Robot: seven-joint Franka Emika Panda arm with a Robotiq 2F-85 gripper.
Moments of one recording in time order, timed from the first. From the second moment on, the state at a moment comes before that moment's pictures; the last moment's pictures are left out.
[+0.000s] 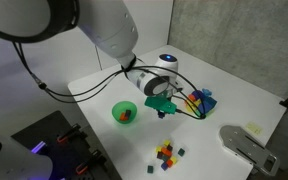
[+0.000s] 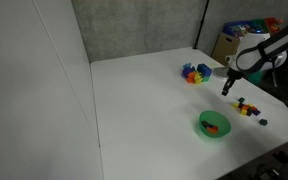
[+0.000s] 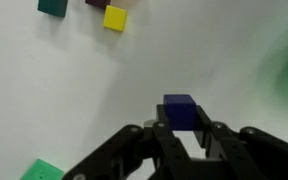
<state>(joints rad) -0.31 0.60 0.03 -2.04 -0.12 2.65 -0.50</state>
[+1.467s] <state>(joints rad) -0.12 0.10 0.03 -2.37 0.06 2.41 -0.31</state>
